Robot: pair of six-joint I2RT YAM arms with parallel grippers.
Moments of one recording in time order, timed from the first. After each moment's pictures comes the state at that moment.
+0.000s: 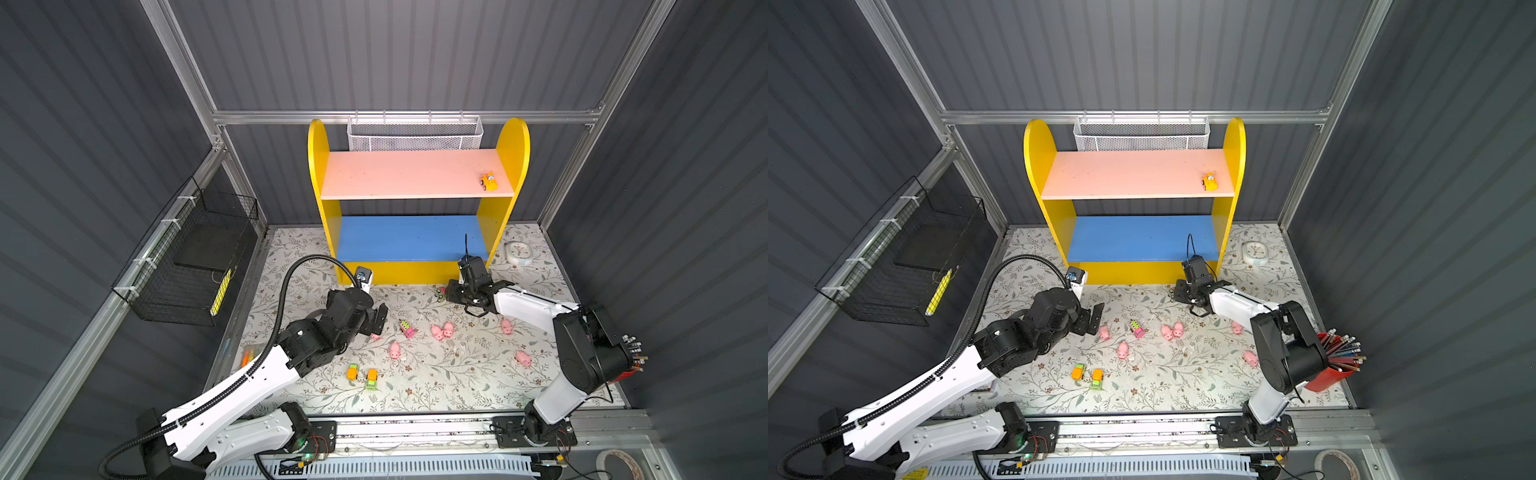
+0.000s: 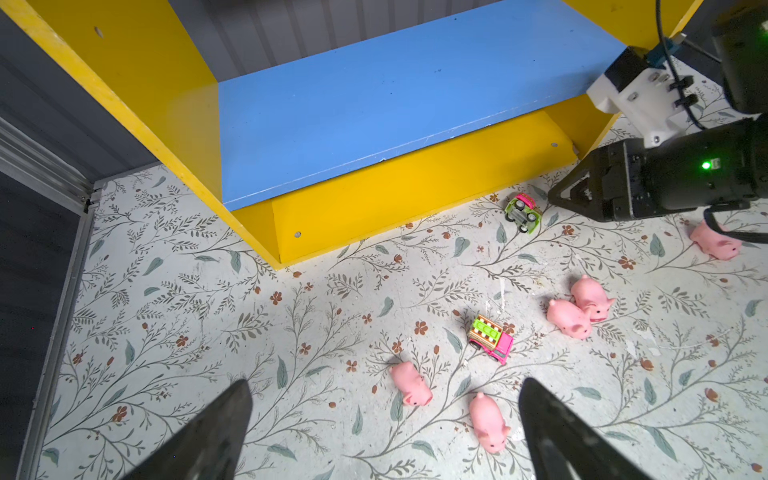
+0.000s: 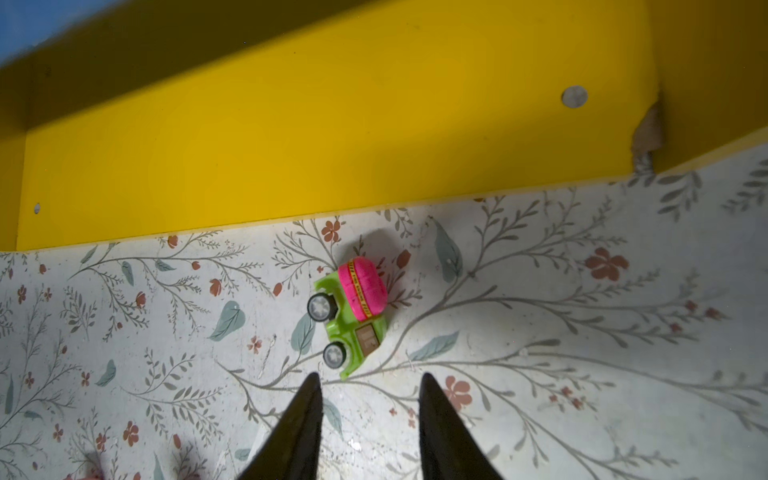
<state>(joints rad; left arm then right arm) -0.92 1.01 0.99 -0.65 -0.48 -0.25 0.42 1.69 0.98 -0.20 0.00 0.54</state>
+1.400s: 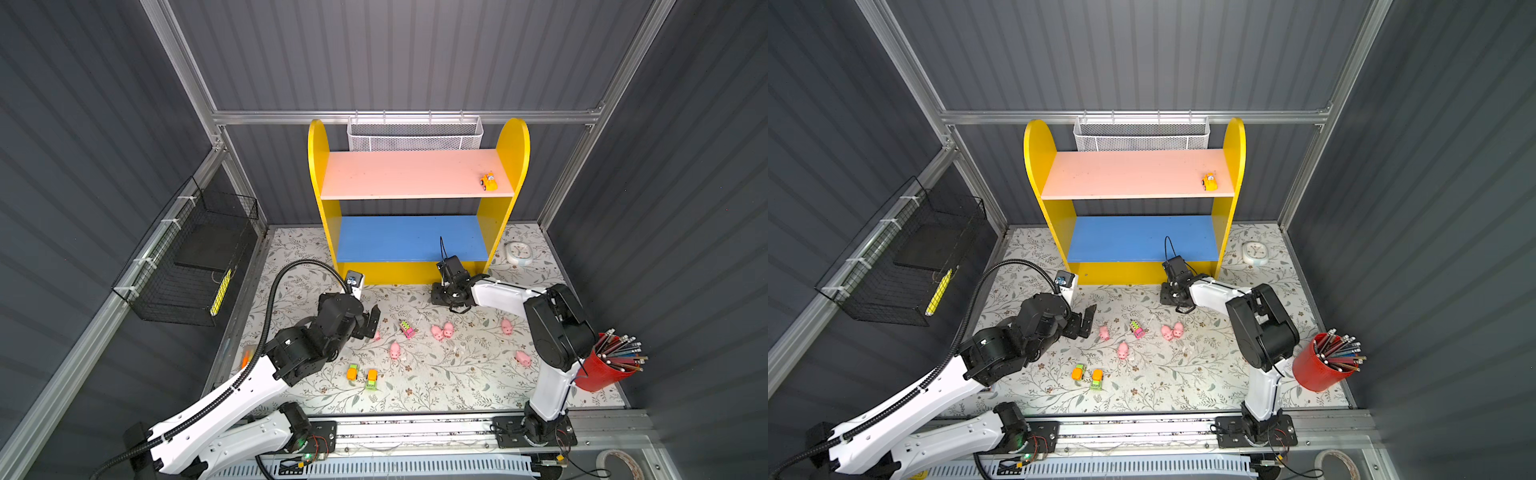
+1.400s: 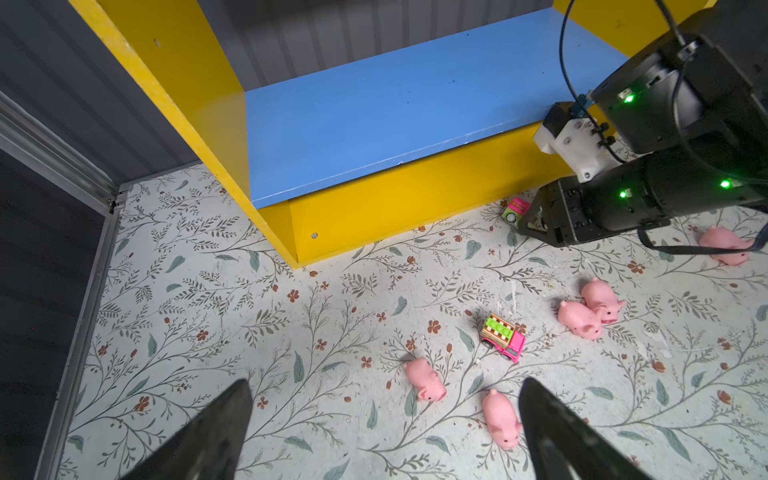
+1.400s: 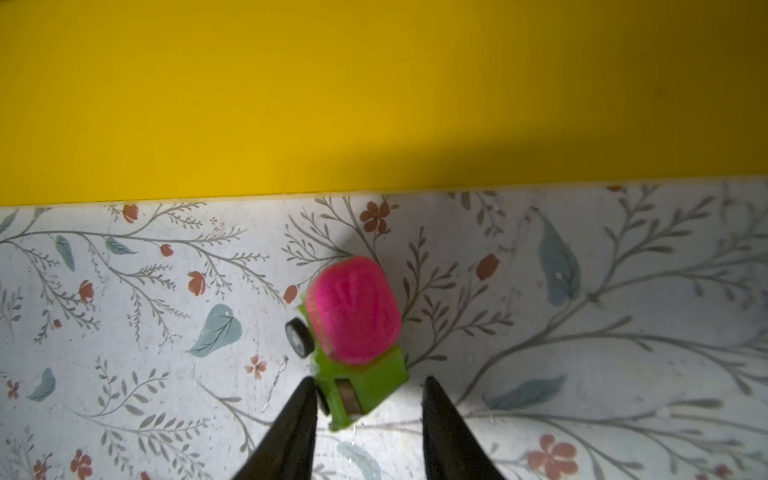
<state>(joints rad) -0.92 0.91 0.95 -0.66 -0.51 -0.24 0.51 1.89 1.15 -0.31 0.04 0.53</state>
